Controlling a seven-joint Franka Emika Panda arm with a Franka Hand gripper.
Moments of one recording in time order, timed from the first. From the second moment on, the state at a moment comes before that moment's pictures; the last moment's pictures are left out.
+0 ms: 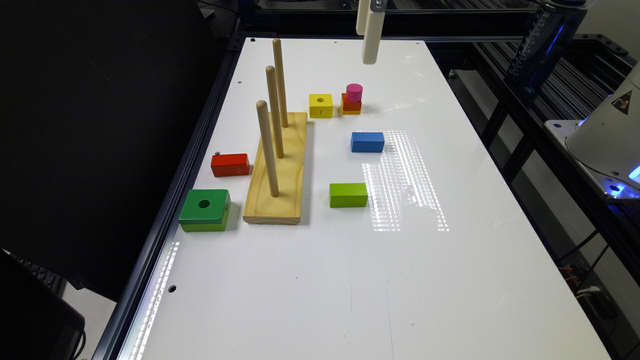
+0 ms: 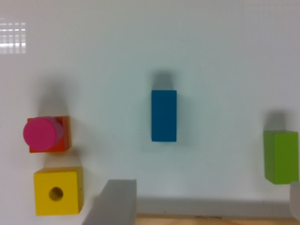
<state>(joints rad) -0.36 -0.12 0.35 -2.35 0.05 2.27 0.73</state>
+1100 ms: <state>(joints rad) -0.51 -0.08 0.34 -2.31 0.03 2.27 0.59</state>
